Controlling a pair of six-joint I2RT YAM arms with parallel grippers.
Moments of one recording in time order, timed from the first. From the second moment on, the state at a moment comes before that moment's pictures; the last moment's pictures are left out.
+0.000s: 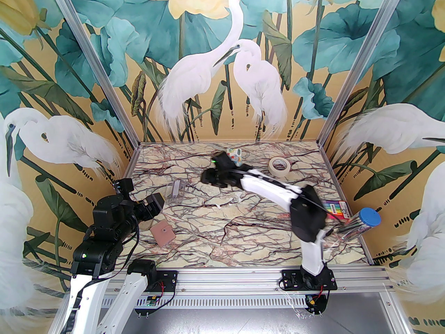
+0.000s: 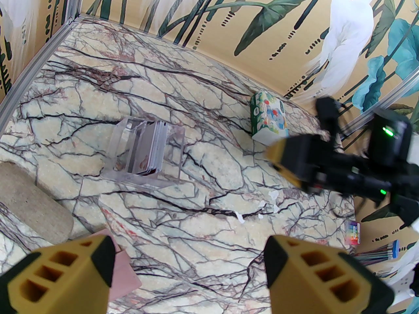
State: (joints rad) left arm -0.07 0.54 0.91 -0.88 0.08 -0.47; right arm 0.80 2.11 1.77 -0.47 -0.16 0.81
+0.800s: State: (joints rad) left arm -0.07 0.54 0.90 -0.88 0.08 -0.47; right arm 0.84 2.56 2.32 -0.61 -0.28 0.89
